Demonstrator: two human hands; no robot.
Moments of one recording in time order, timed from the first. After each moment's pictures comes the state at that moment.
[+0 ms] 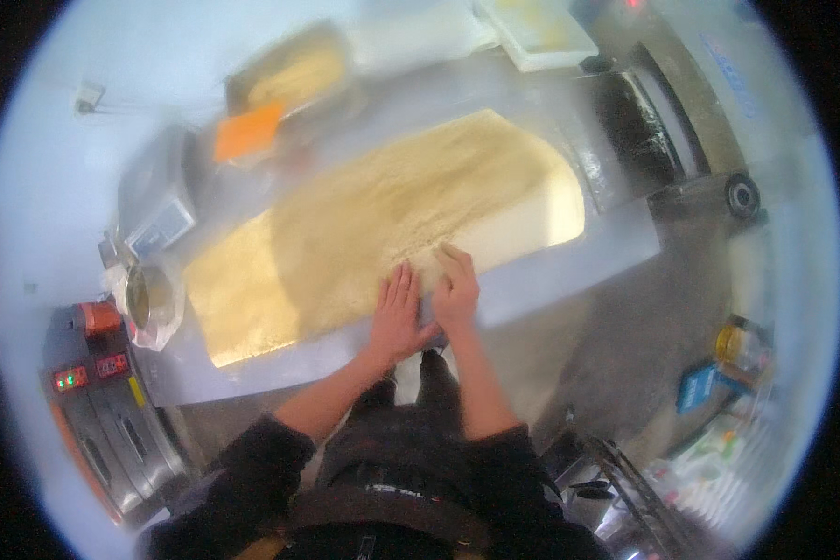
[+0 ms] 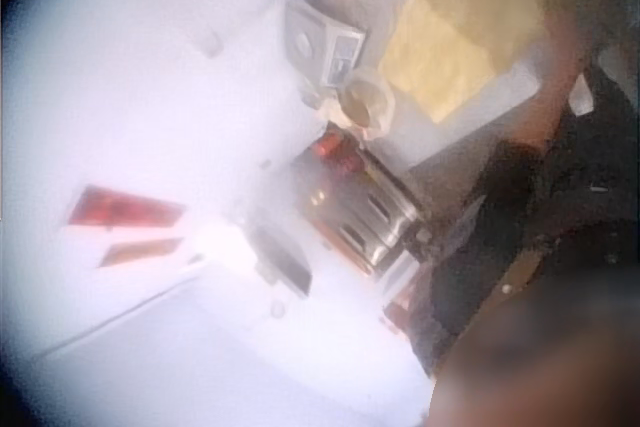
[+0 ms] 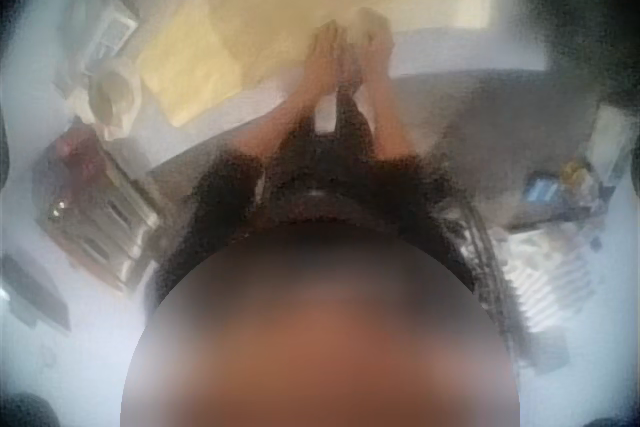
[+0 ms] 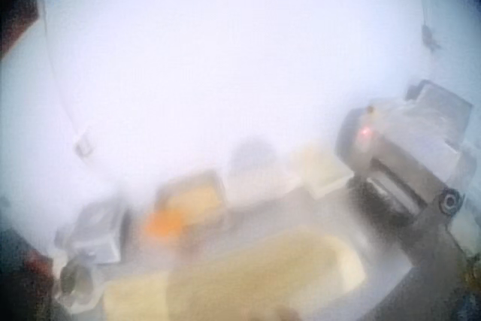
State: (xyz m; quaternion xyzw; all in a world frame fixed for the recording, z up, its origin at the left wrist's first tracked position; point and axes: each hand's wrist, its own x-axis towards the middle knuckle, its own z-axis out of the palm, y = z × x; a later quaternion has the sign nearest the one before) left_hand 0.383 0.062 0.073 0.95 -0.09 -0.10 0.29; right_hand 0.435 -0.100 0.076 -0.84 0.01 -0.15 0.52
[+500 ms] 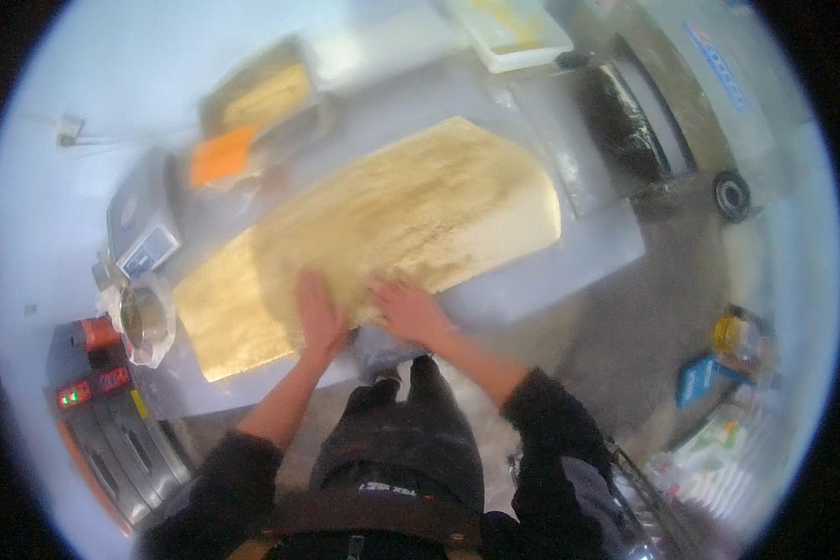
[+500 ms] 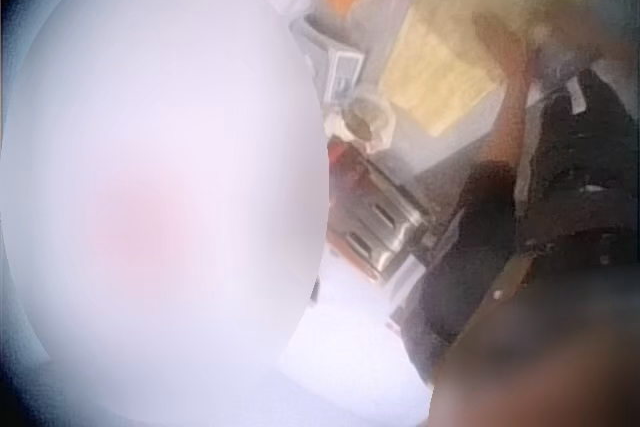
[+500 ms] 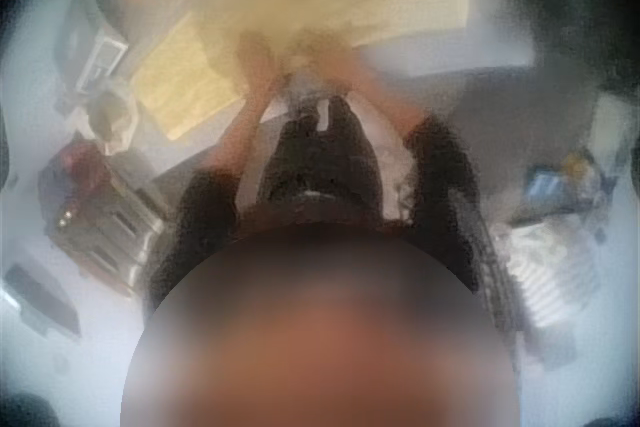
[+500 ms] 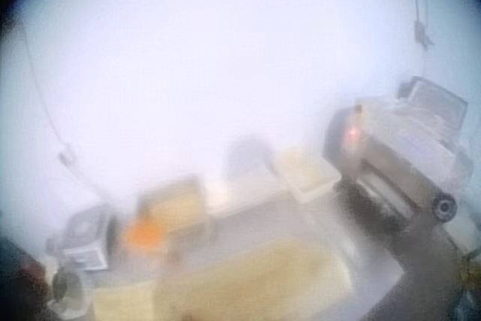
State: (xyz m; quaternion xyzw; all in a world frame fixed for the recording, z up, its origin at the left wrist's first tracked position) left_hand 0.394 0.127 0.059 0.99 0.01 -0.01 0.15; right_hand 0.452 -0.105 0.059 -0.86 -0.42 0.12 0.25
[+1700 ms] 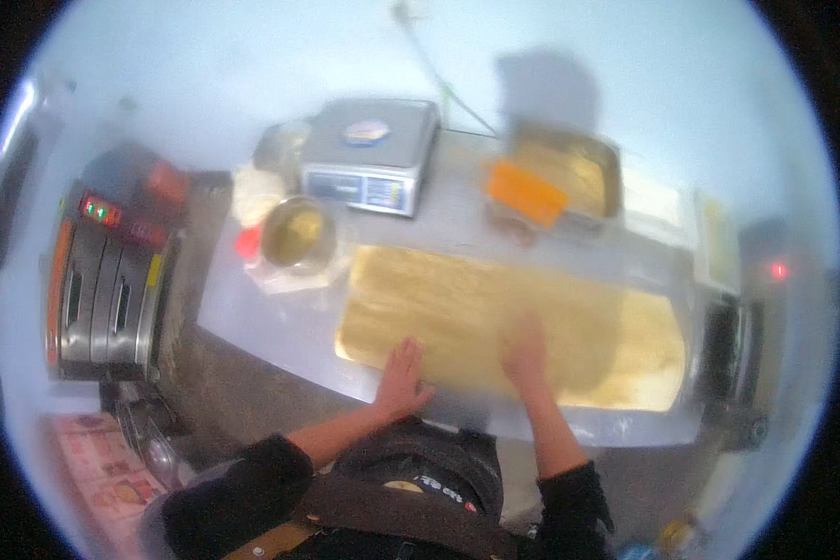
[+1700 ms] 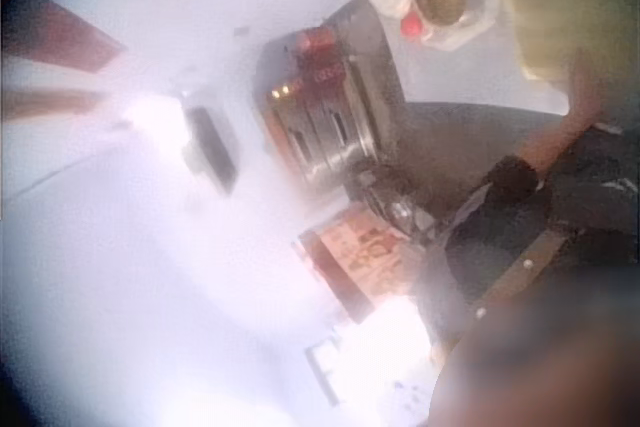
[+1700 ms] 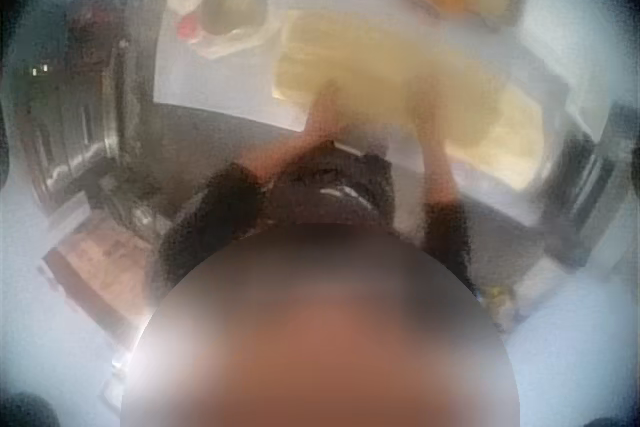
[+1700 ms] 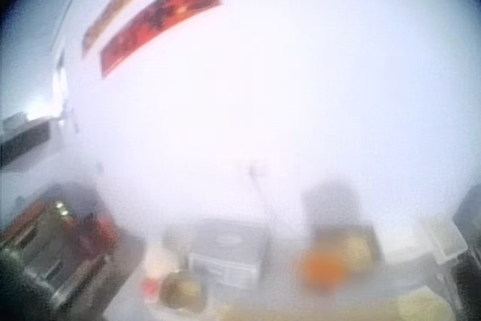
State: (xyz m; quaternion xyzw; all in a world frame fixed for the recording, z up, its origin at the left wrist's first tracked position) left_hand 0.231 0.361 0.114 0.96 0.10 -0.03 0.25; right_hand 0.459 0.150 0.140 -0.91 -0.31 0.03 0.28
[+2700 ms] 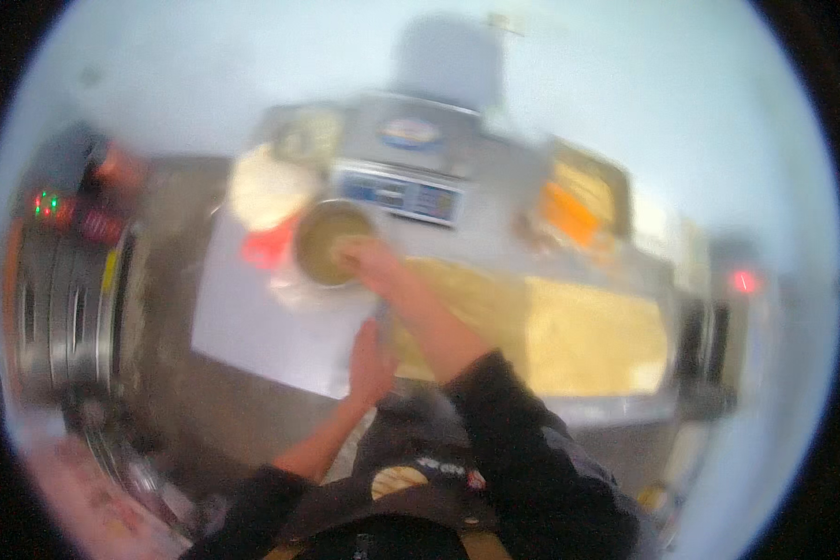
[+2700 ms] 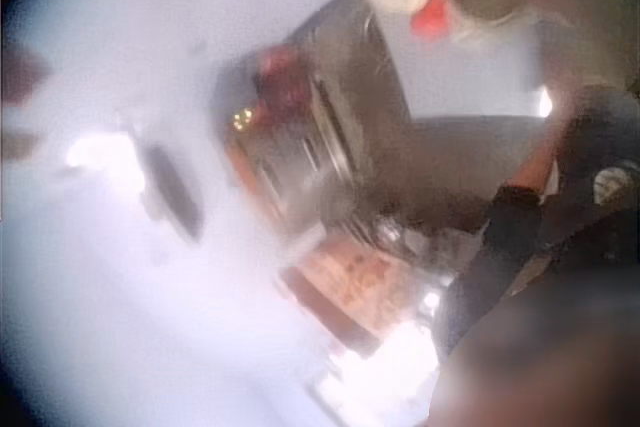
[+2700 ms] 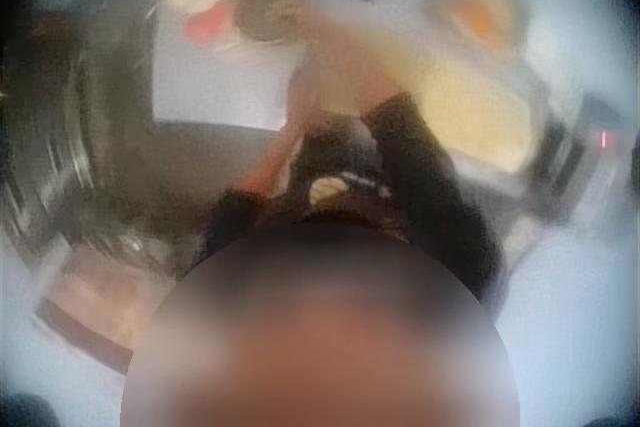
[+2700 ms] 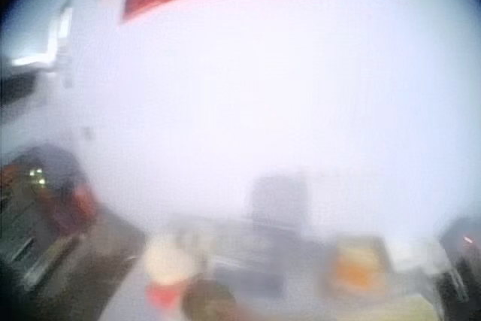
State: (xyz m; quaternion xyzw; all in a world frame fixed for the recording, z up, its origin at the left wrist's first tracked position) left_hand 0.170 0.565 0.121 0.87 0.28 0.07 0.40; right_hand 0.400 0.644 0.143 -0.50 -0.18 0.50 0.69
